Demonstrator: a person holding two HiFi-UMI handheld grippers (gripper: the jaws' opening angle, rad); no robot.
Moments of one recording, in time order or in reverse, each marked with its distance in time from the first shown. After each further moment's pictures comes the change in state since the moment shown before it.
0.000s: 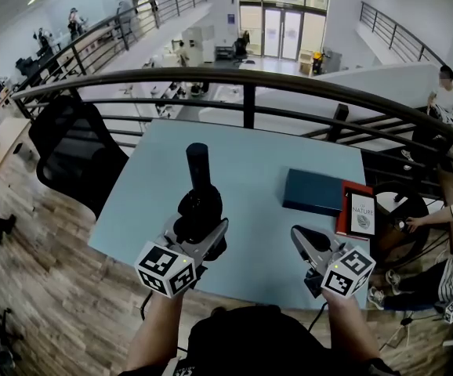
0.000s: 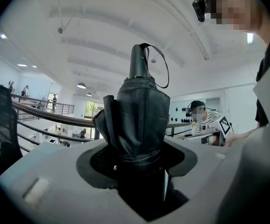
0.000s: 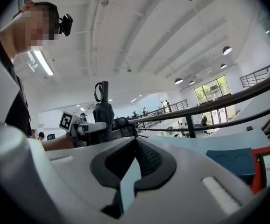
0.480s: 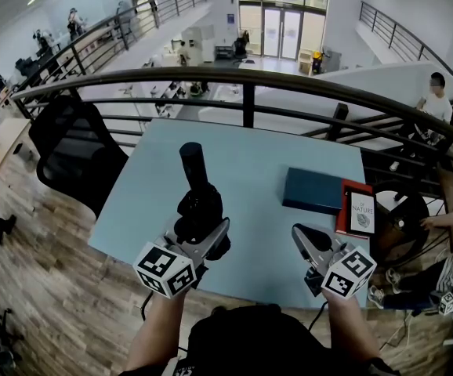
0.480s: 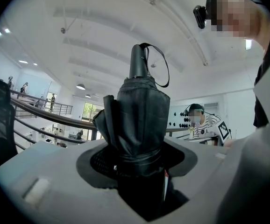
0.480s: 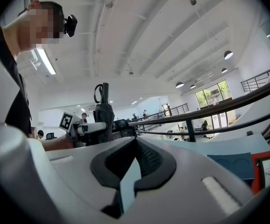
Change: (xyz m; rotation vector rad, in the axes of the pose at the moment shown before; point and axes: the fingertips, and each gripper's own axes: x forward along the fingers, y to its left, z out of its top) left arm -0.002 -0.006 0.006 -0.027 -0.048 -0.023; right arm -0.004 0.004 0.006 -0.035 -0.035 0.001
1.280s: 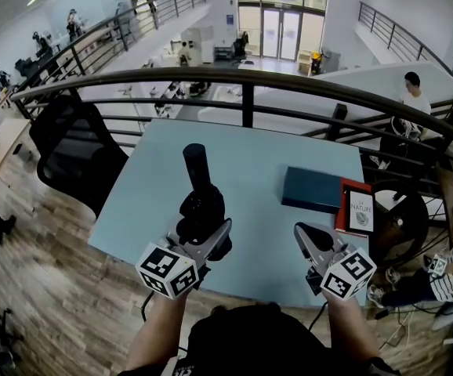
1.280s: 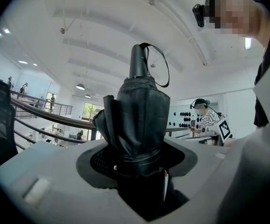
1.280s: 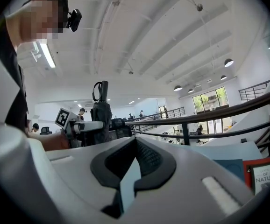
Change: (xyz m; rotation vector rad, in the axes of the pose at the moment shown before) left arm -0.003 -0.008 -0.004 0.005 0.001 0.000; right arm -0.008 0.001 0.001 -0.067 -0.001 -0.052
